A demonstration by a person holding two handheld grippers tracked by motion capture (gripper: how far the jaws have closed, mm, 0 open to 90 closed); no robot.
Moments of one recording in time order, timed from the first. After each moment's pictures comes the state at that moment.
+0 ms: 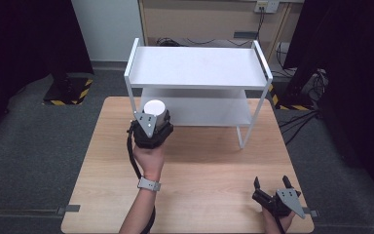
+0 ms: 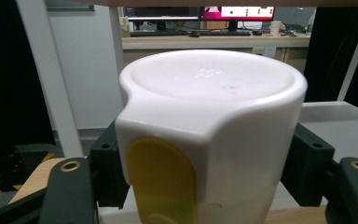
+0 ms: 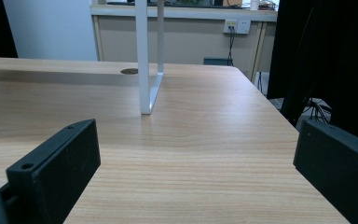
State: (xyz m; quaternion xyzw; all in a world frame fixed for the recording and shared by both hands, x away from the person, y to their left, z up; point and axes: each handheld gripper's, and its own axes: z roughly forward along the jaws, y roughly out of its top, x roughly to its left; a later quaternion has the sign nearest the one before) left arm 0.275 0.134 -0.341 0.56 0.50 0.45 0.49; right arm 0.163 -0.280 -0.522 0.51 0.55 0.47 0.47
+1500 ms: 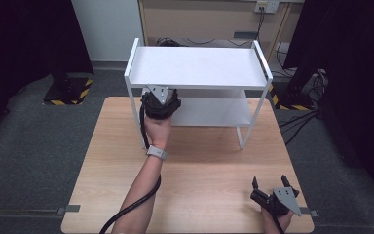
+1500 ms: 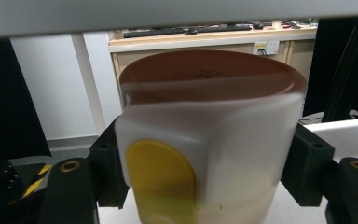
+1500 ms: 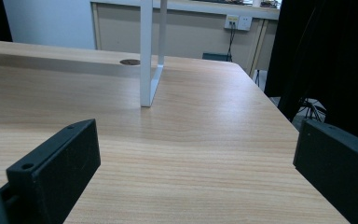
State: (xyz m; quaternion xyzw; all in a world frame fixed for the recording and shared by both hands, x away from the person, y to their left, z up) left arm 0.360 0.122 -0.327 0.57 0.49 0.45 0.48; right arm 0.166 -0.274 -0.518 0.50 0.57 0.45 0.47
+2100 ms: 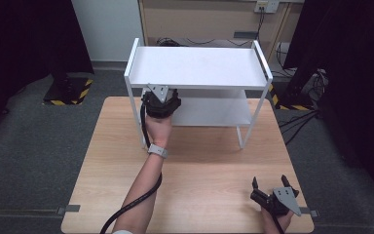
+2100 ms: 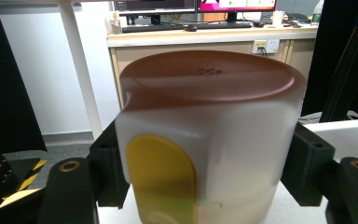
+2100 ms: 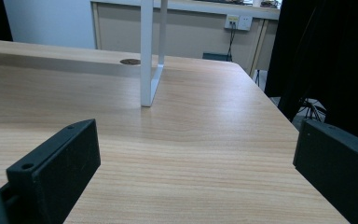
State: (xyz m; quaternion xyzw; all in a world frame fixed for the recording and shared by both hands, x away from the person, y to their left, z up) left arm 0.369 0.121 -0.332 0.57 0.50 0.44 0.48; right arm 0.166 -0.274 -0.518 0.50 0.57 0.45 0.47
